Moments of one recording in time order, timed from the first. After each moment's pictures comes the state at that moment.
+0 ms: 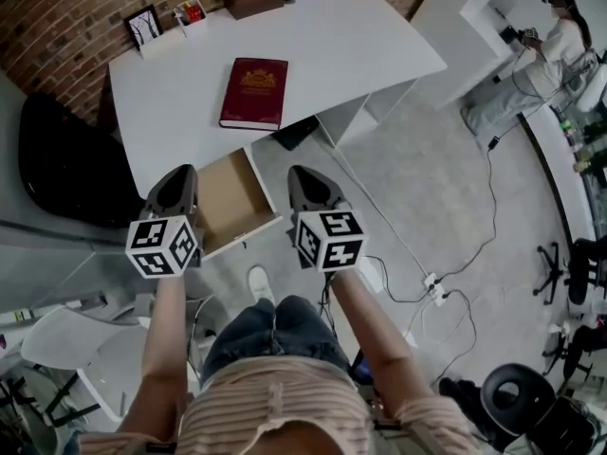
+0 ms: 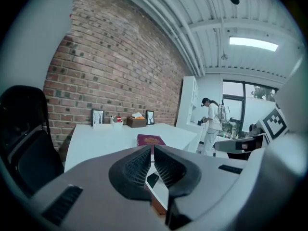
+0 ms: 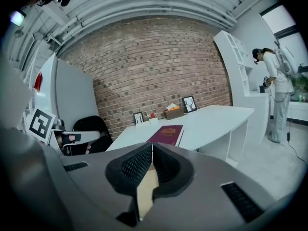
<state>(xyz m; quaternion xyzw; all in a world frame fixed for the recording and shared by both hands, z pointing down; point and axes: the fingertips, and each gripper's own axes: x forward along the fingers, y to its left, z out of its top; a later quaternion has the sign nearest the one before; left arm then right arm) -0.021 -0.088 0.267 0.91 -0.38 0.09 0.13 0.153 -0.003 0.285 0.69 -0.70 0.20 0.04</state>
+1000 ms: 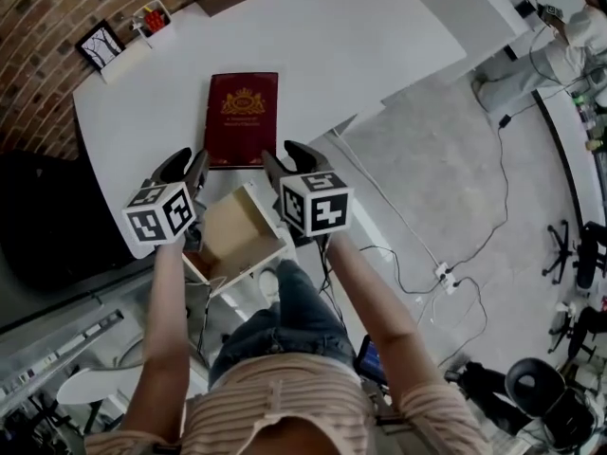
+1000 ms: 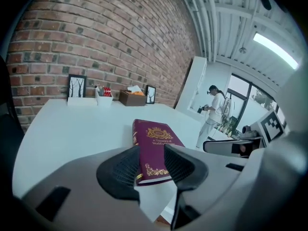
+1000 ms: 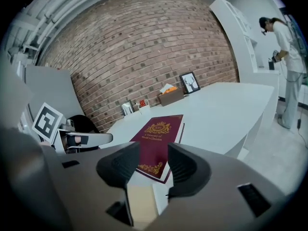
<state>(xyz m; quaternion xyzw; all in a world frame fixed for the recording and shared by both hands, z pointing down) 0.088 -0.241 0.345 0.90 -0.31 0.20 0.24 0.214 -0.168 0.353 0.65 -0.69 0.31 0.06</state>
